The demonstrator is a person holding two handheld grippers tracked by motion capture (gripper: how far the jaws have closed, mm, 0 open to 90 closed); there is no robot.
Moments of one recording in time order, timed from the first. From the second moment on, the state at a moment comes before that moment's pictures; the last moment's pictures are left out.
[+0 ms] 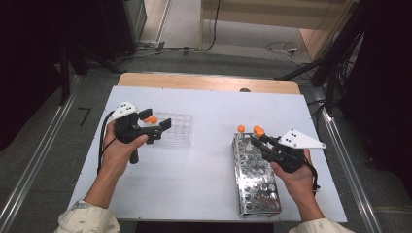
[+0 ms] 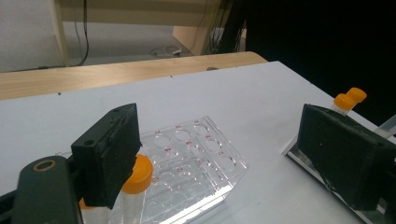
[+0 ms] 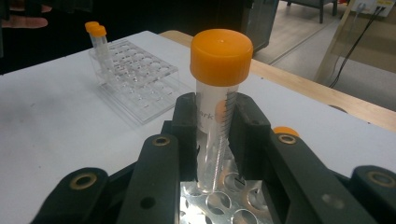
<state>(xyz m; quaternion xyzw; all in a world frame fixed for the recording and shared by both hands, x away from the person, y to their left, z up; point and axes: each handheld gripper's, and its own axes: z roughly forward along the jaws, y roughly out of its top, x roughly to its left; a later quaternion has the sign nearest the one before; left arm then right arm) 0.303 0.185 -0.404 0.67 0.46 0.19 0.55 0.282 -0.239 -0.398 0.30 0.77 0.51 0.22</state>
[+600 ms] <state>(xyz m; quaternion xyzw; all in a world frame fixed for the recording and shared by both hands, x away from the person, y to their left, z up) 0.288 0.160 -0.389 0.69 0.41 0.18 0.57 0.280 -0.177 -0.398 0.27 0.80 0.50 0.18</state>
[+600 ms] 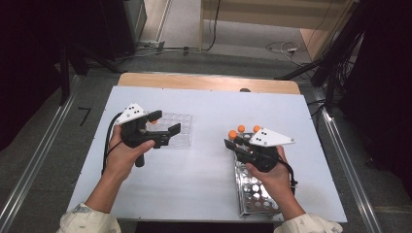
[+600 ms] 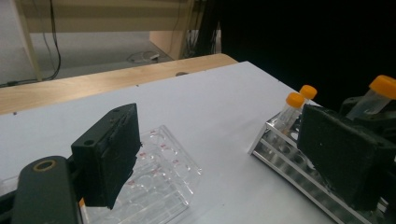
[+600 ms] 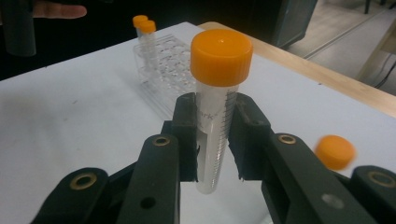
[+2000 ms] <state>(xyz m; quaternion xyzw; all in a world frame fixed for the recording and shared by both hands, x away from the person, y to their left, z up) 0.259 0.089 -0.408 0.75 0.31 0.17 0.56 0.277 -0.107 -0.421 0.23 0.84 0.47 0.13</state>
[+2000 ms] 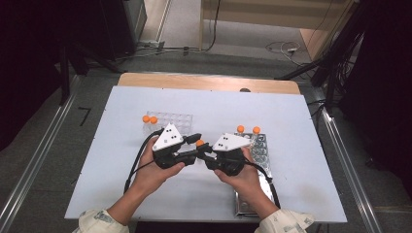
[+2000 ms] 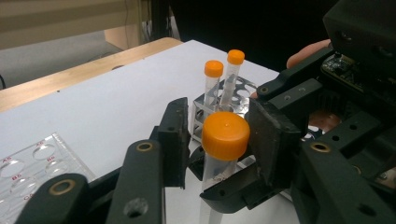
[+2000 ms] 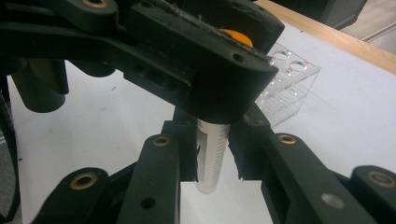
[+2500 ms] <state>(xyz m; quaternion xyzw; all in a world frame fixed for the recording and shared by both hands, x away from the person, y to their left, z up) 0.259 0.090 -0.407 0.75 0.31 0.16 0.56 0.274 -0.109 -0.418 0.23 0.84 0.48 0.12</state>
